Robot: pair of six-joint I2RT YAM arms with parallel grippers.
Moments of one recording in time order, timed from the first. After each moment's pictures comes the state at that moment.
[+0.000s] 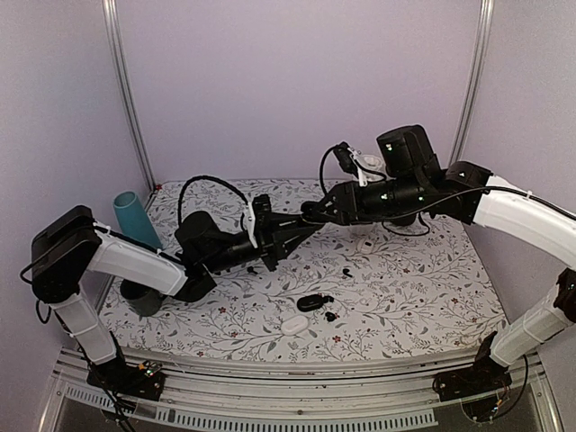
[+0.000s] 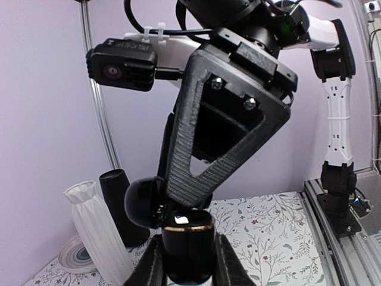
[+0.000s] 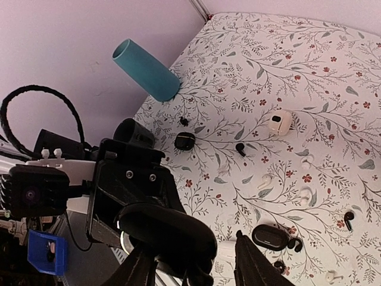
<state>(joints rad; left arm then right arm) -0.91 1.71 0.76 1.24 0.39 0.10 0.88 1.43 1.40 -0.51 -0.23 0.52</state>
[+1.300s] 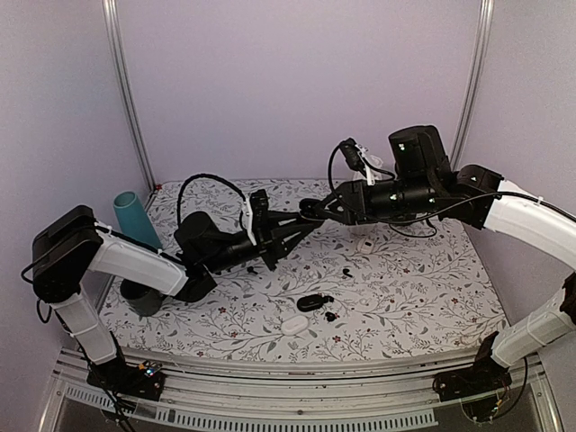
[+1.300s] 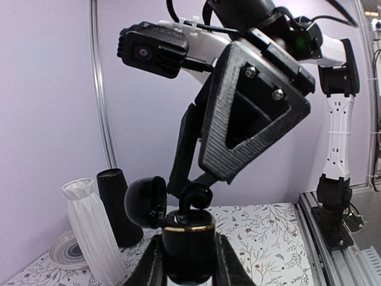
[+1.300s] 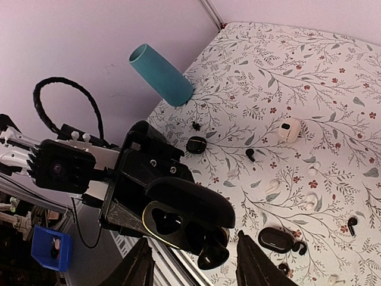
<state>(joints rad) -0.90 1.71 0.76 1.27 0.38 0.01 0.88 1.37 1.35 -0.46 -0.25 0.50</state>
